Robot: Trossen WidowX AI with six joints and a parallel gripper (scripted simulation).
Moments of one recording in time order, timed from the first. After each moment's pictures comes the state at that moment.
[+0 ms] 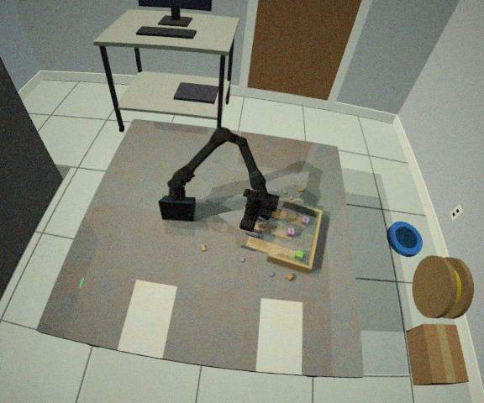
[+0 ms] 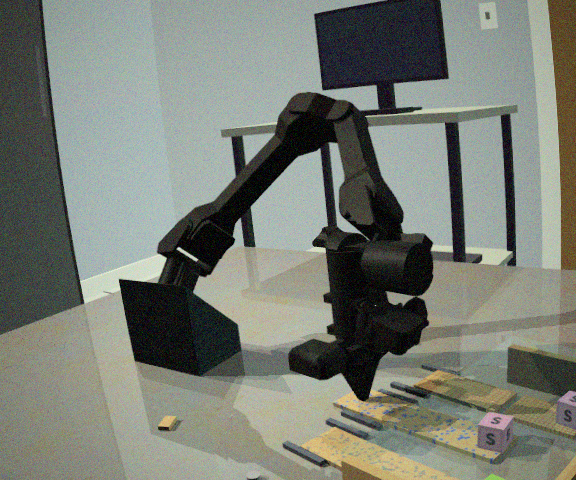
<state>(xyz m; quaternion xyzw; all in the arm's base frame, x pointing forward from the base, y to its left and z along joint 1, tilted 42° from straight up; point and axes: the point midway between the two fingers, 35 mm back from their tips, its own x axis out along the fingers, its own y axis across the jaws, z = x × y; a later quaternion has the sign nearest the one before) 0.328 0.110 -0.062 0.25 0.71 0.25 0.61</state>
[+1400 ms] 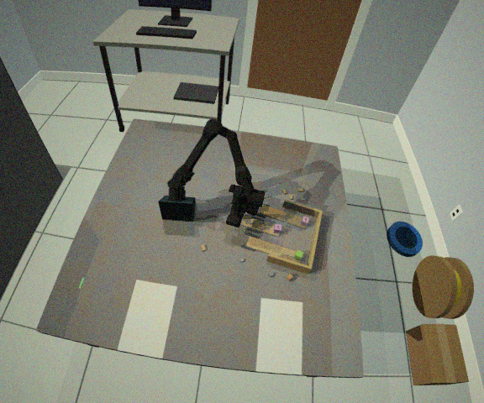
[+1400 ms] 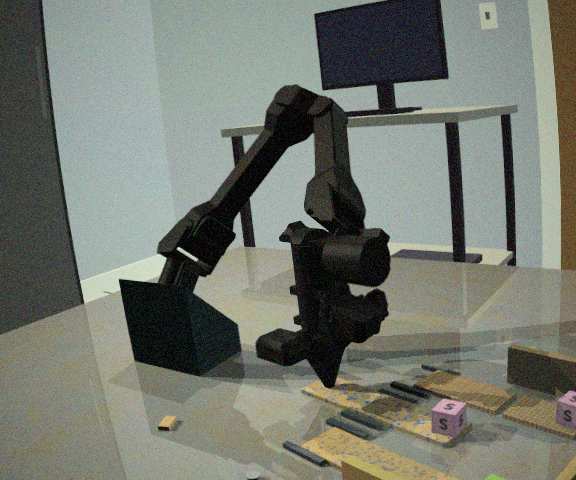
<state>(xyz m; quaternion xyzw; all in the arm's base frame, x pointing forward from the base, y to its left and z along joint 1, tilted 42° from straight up) 0.266 0.108 -0.052 0.25 0.71 0.24 0.61</state>
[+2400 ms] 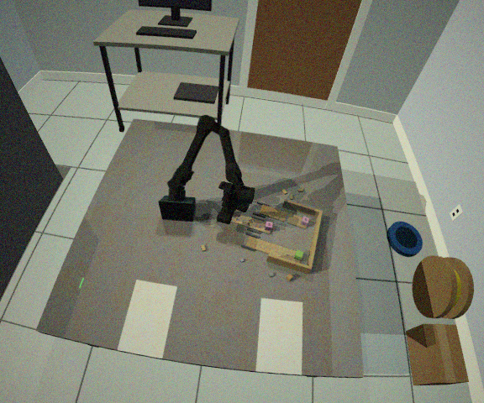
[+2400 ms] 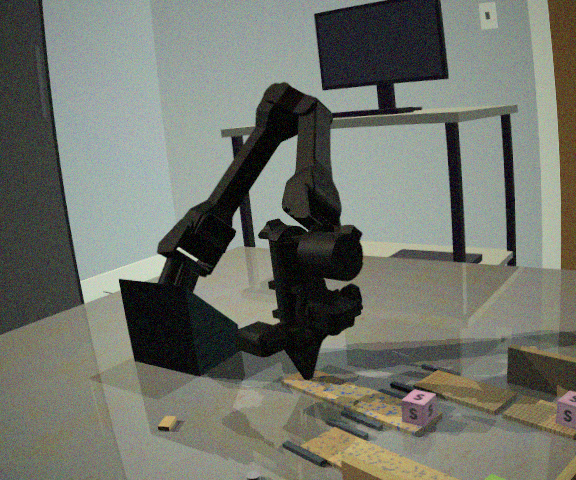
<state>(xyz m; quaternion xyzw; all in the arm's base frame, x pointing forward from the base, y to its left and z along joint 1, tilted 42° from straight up) 0.223 0.106 -0.045 0.25 0.71 0.24 0.61</state>
